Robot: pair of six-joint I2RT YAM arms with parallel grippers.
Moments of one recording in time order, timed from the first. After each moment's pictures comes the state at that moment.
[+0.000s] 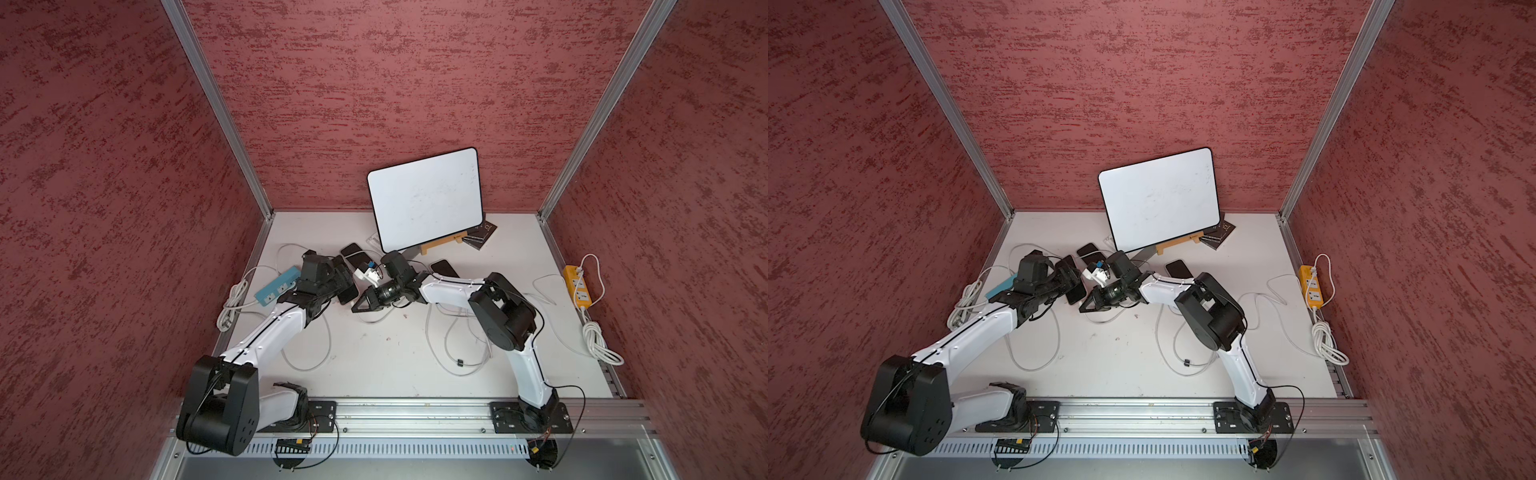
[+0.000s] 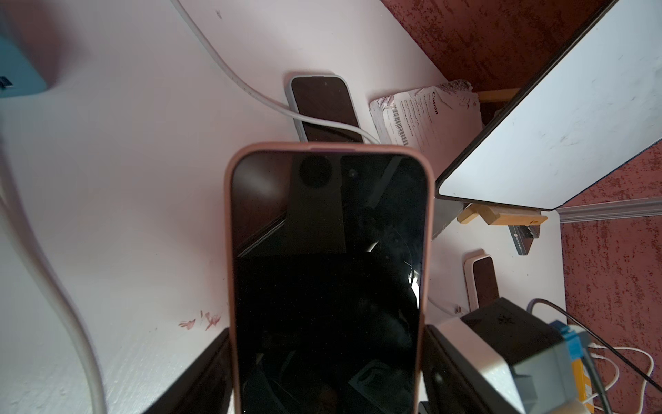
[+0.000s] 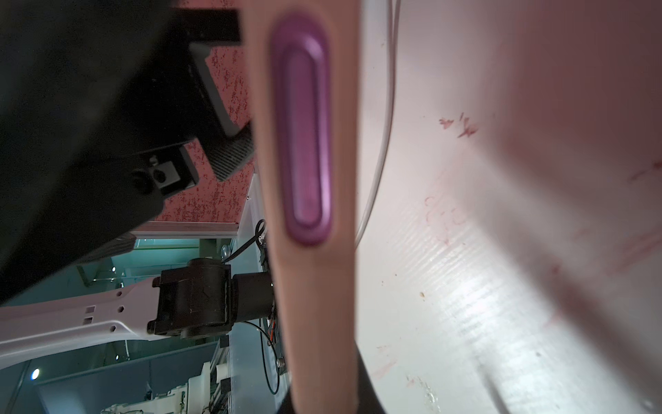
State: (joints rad) left arm -0.22 1.24 0.70 -0.18 0.07 -0.77; right arm 0.78 2.17 1.46 0.01 -0.91 0.62
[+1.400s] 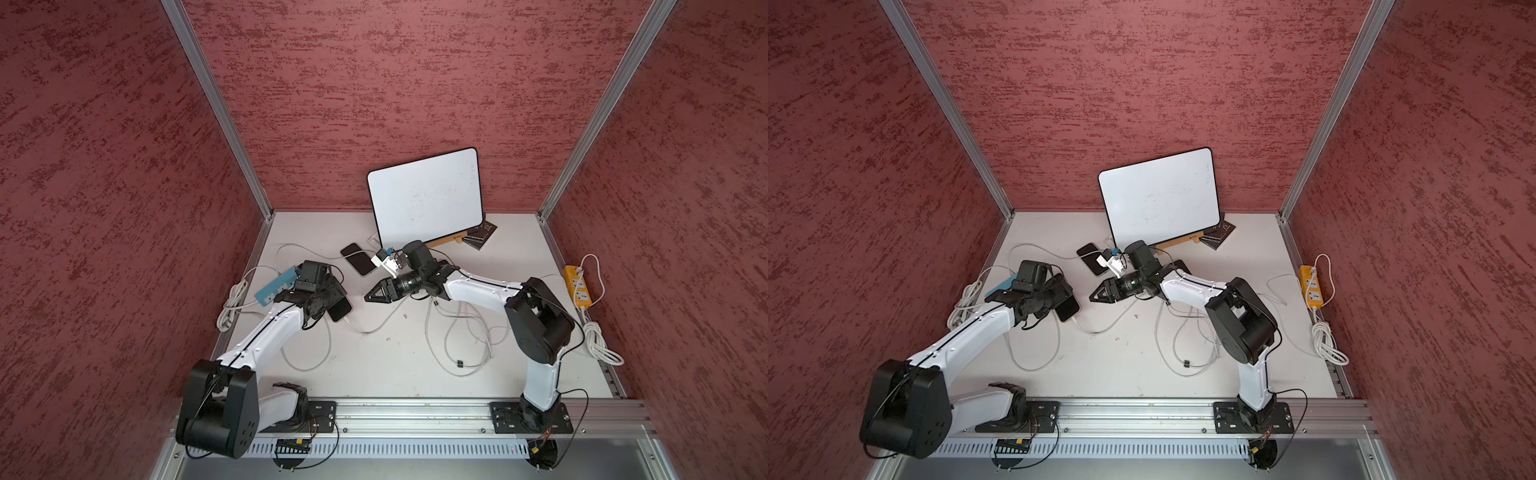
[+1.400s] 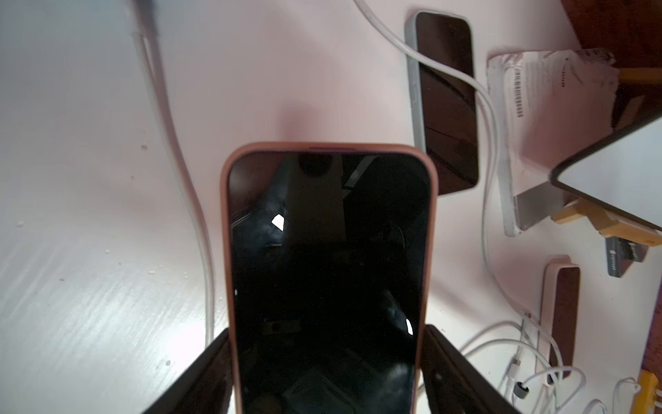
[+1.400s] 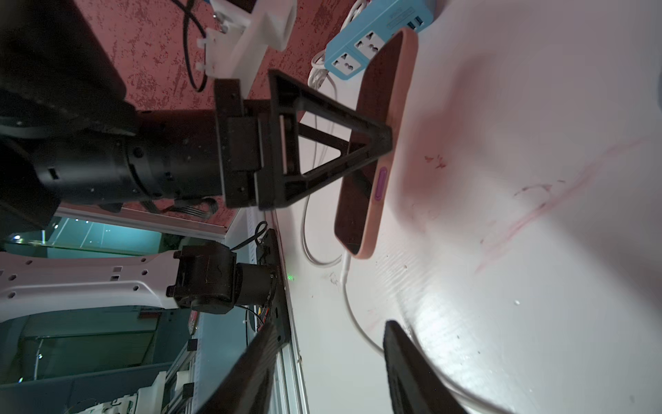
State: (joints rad) left arm -0.18 1.27 0.74 -0.48 0.00 -0.86; right arm 0.70 1.89 1.27 -0.04 -0.86 0.45
